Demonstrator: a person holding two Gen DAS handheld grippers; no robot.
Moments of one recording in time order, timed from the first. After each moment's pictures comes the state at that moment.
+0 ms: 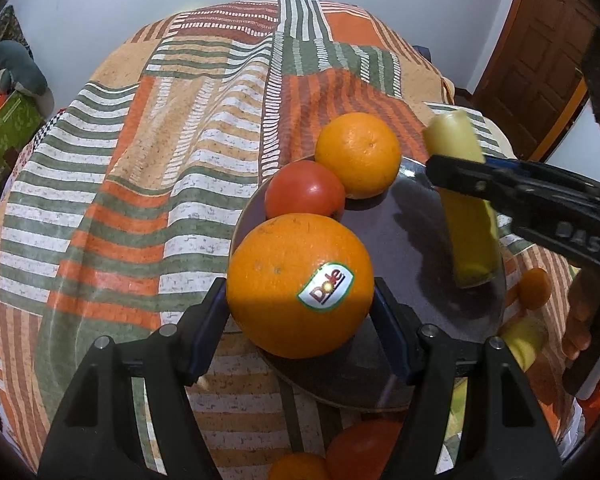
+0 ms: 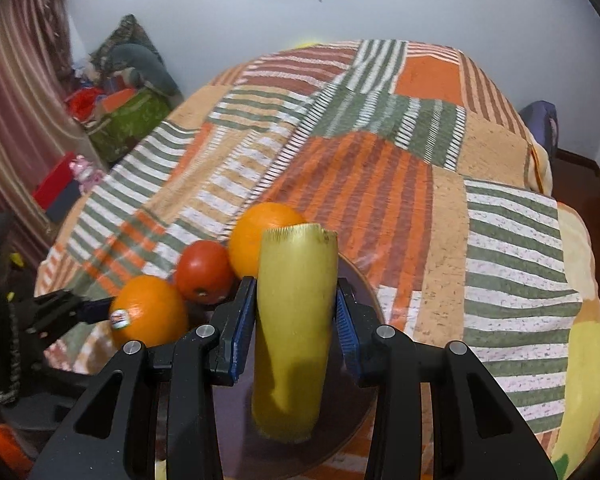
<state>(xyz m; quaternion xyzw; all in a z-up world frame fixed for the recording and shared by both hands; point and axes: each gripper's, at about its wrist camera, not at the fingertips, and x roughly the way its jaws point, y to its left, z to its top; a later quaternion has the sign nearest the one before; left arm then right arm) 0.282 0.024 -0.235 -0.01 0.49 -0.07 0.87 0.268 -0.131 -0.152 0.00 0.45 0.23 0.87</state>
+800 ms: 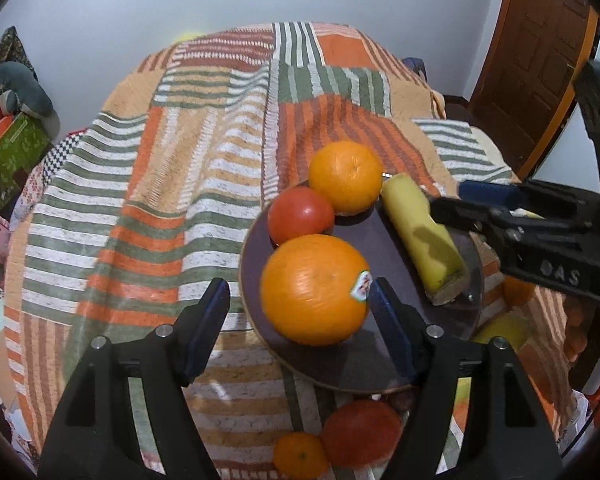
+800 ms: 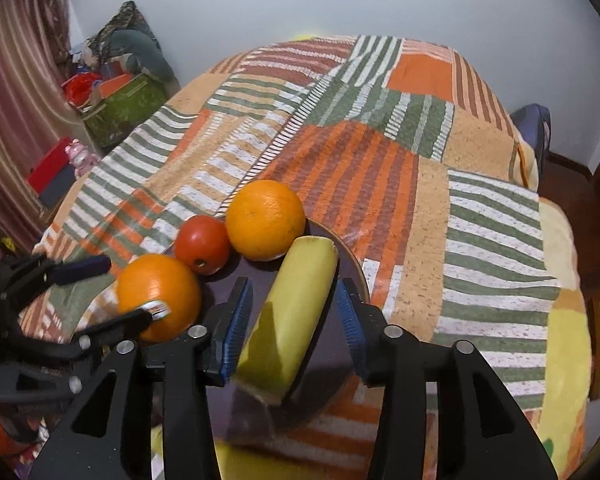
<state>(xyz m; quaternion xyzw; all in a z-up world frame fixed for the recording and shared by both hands) 0.260 0.022 -0.204 0.01 0.45 -0.06 0.89 0.247 -0.141 -0.137 -0.03 0.45 0.23 0.86</state>
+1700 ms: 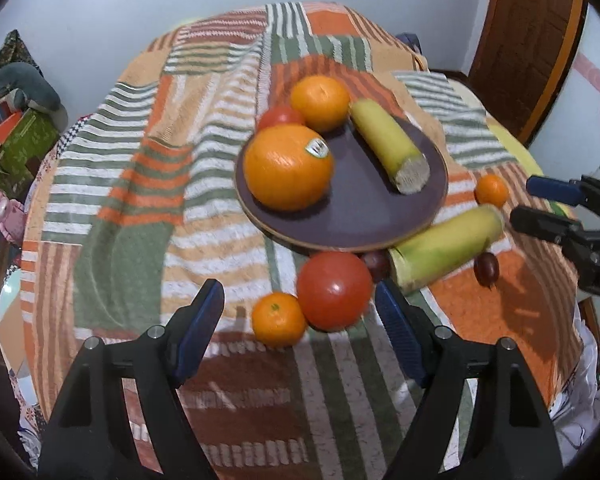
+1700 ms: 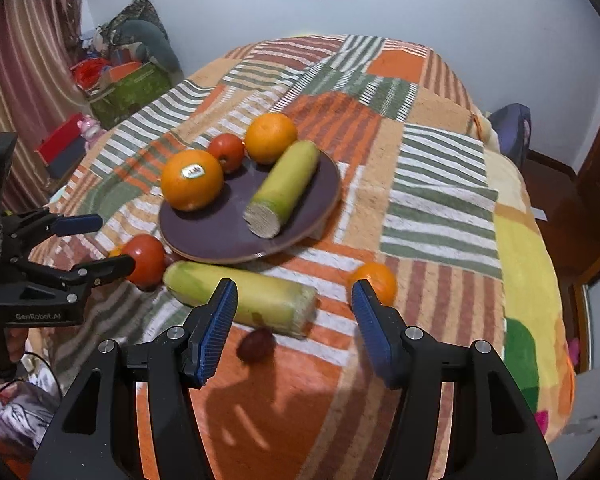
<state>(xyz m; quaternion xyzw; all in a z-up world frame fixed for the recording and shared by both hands) 0.174 0.003 -0.218 0.05 0.48 -0.06 0.87 0.148 -0.187 -0.138 -0.05 0.45 0.21 0.87</state>
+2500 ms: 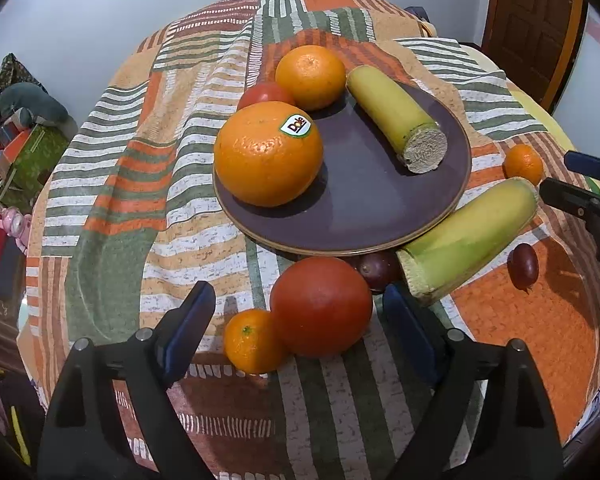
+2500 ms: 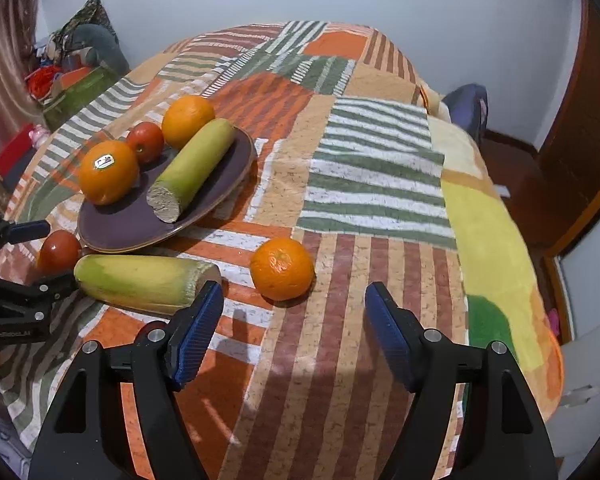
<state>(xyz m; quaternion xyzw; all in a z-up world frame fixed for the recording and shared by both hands) 0.197 -0.021 -0.246 0.10 0.50 -0.02 0.86 0.156 -0.221 -0.164 -0.04 0.46 0.13 0.88</state>
